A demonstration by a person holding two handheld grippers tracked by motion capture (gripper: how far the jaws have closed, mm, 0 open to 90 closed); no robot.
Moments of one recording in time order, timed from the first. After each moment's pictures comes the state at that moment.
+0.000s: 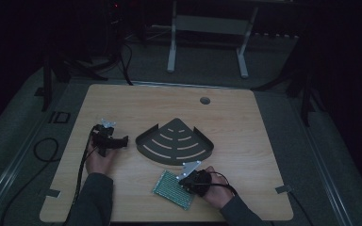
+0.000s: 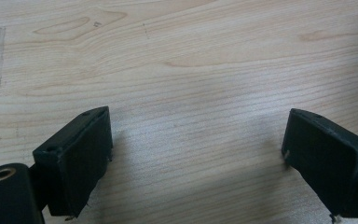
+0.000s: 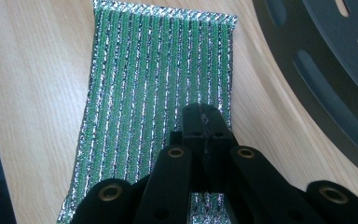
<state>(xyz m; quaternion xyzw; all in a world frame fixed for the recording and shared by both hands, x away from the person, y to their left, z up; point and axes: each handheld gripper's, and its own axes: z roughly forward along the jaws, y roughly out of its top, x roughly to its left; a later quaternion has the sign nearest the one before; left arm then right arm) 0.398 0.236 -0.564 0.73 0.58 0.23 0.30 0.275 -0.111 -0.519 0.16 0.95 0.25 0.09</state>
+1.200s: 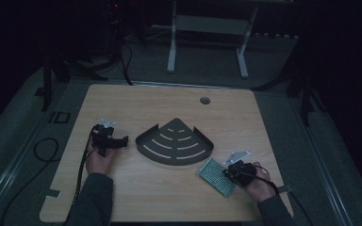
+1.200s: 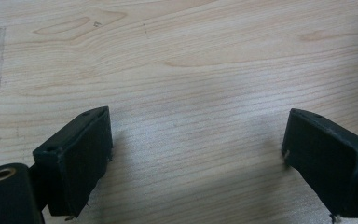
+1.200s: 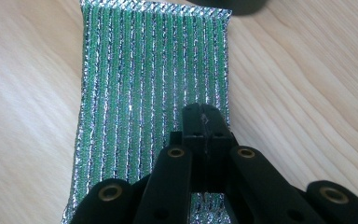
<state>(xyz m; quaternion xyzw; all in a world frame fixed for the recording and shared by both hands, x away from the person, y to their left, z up) 0.398 0.236 -0.564 0.73 0.58 0.23 0.30 0.305 -0.241 -0.515 0.30 0.92 0.21 0.14</state>
